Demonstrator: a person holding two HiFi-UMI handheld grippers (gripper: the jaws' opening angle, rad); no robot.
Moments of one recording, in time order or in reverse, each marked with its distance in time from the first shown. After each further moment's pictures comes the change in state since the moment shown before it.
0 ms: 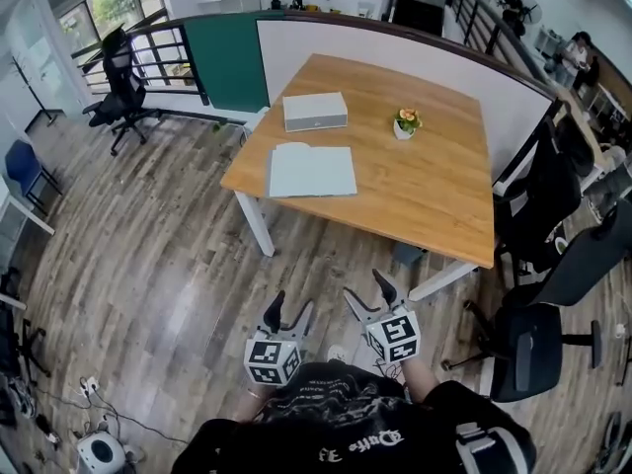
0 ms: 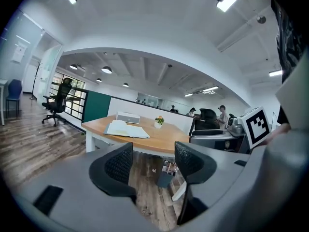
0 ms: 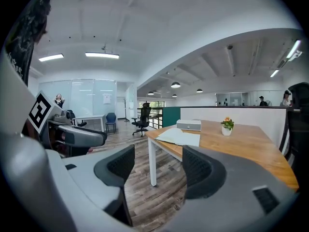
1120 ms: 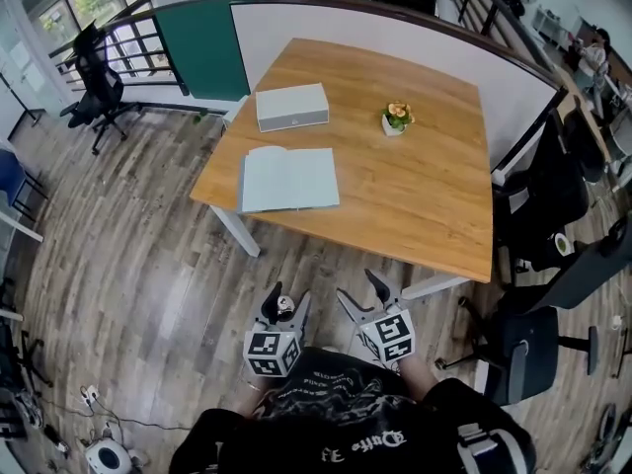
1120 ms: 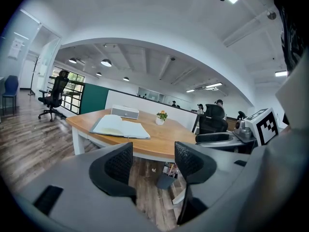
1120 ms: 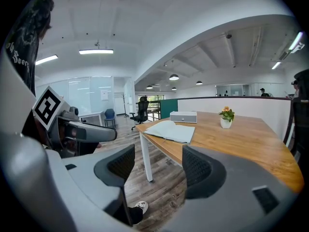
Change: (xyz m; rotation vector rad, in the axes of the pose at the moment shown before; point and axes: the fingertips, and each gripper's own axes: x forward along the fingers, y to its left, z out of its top) left arm 0.141 0.009 0.006 -0.020 0.063 0.005; right arm 0.067 -0.095 -0.020 0.037 0.082 0.021
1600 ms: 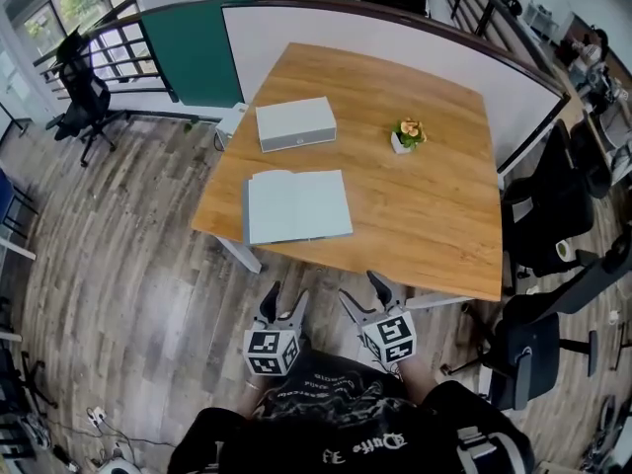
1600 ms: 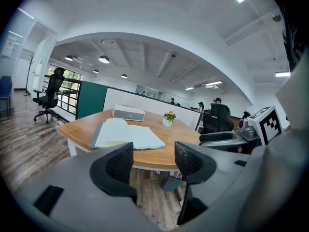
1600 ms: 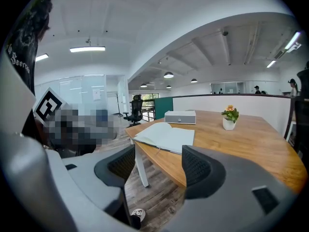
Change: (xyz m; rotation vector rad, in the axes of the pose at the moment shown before) left arm 0.071 0.086 0.045 0.012 0.035 -0.026; right arm 0.096 -0.025 0.038 0.036 0.022 -0.060
